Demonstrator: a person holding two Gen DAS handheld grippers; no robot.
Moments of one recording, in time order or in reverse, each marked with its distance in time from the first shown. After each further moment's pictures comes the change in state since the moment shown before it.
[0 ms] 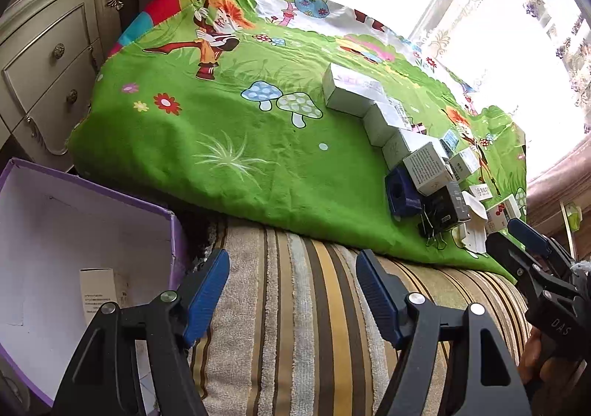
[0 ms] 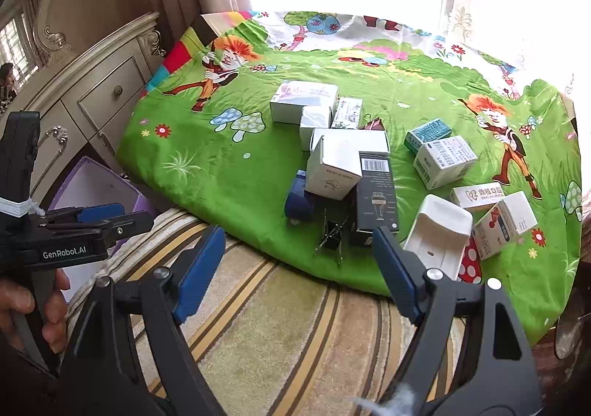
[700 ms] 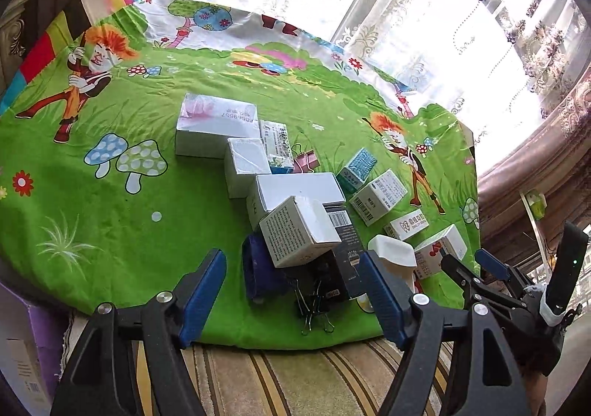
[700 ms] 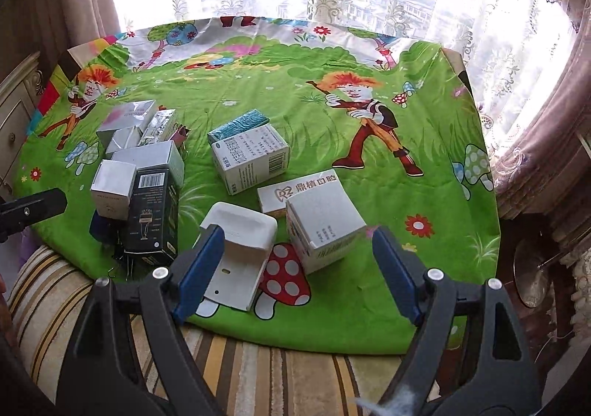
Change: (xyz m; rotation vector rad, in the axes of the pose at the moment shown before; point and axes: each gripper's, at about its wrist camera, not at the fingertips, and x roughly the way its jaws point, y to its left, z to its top) left arm 0.052 -0.115 0.054 0.096 -0.038 -0.194; right arm 0.014 -0.135 -0.002 0.180 0.005 -0.290
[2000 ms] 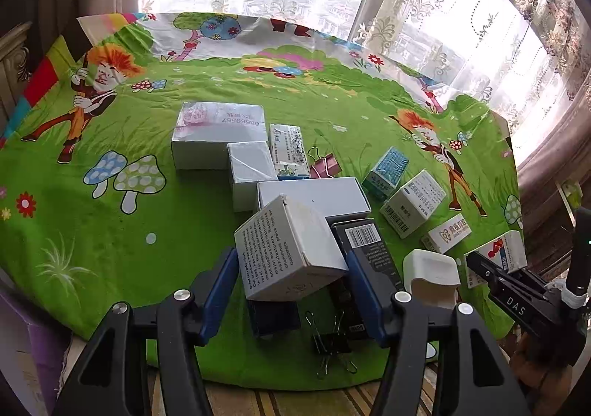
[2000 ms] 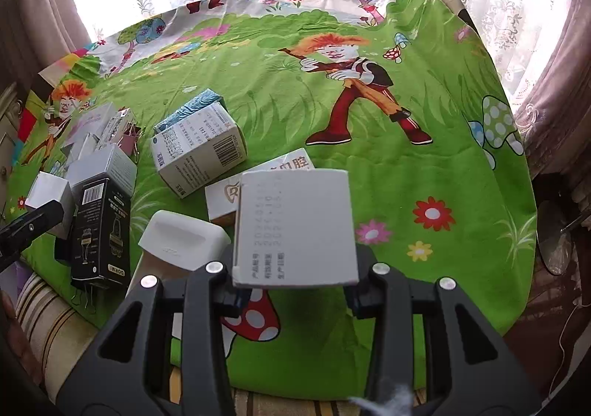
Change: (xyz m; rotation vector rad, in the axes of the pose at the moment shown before) left arm 0.030 -0.018 -0.001 0.057 -0.057 0.151; right arm 0.052 -0.029 -0.003 0.117 0.064 0.042
